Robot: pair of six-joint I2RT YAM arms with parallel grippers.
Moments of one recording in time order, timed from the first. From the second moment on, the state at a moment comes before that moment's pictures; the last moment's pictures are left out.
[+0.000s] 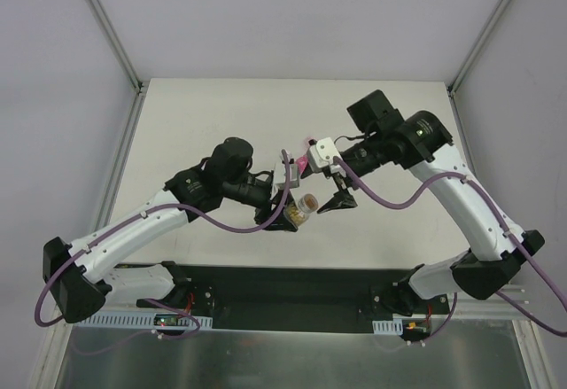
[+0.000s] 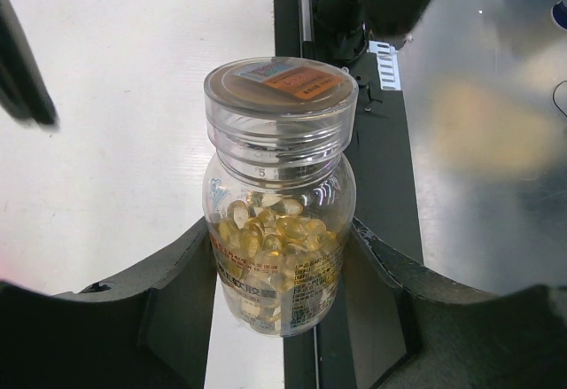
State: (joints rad) left arm -0.83 1.14 1.04 -0.45 0.81 0.17; right arm 0.73 1.43 1.75 -1.37 -0.91 -1.14
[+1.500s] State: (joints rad) left arm -0.83 1.16 0.95 0.00 0.54 0.02; right arm 0.58 1.36 1.69 -1.01 -0.90 -0.48
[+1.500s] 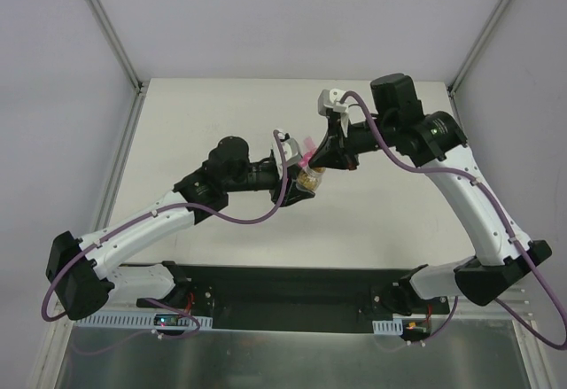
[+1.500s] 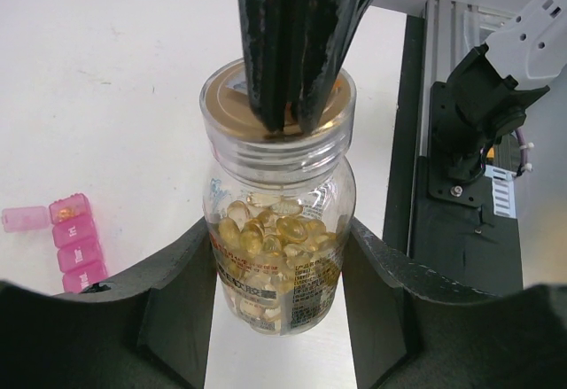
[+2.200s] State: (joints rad) left arm -0.82 1.11 0.87 0.09 0.54 -0.03; right arm 0.57 1.40 1.81 -1.06 -0.88 -0.49
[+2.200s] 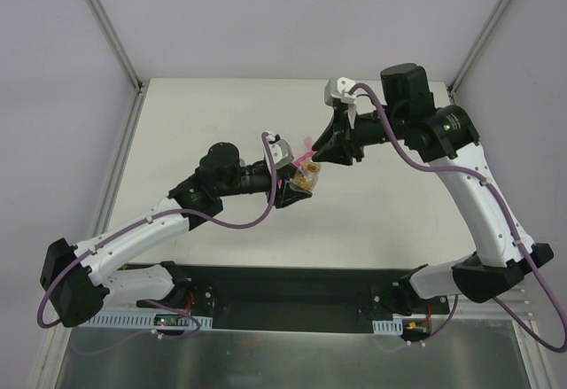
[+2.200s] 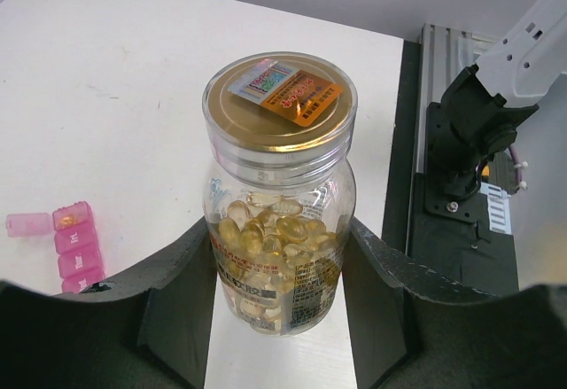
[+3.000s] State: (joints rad) left arm -0.80 1.08 0.87 0.08 0.70 -0.06; right arm 0.52 1.46 1.86 -1.30 -1.10 -0.68
